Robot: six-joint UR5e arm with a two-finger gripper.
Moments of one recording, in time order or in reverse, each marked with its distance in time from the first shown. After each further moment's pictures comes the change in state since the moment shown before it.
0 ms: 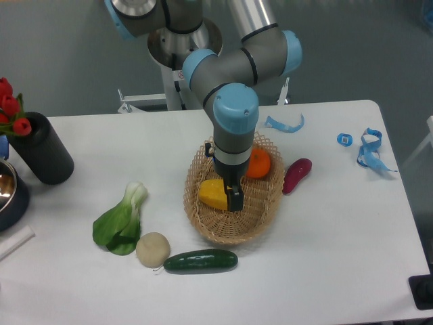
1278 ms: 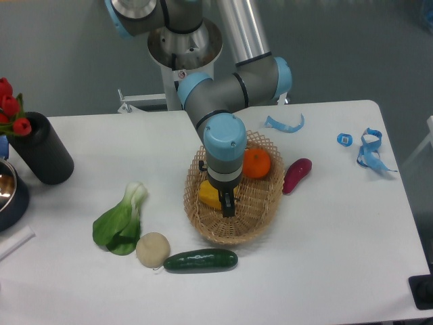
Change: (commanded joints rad) arm -0.014 -0.074 -0.029 0.034 0.051 -0.035
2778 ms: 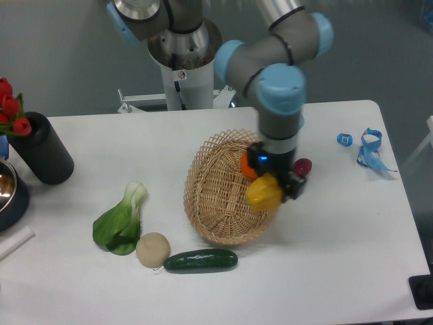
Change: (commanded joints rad) arm 0.281 0.035 0.192 -0.015 -0.112 -0.497
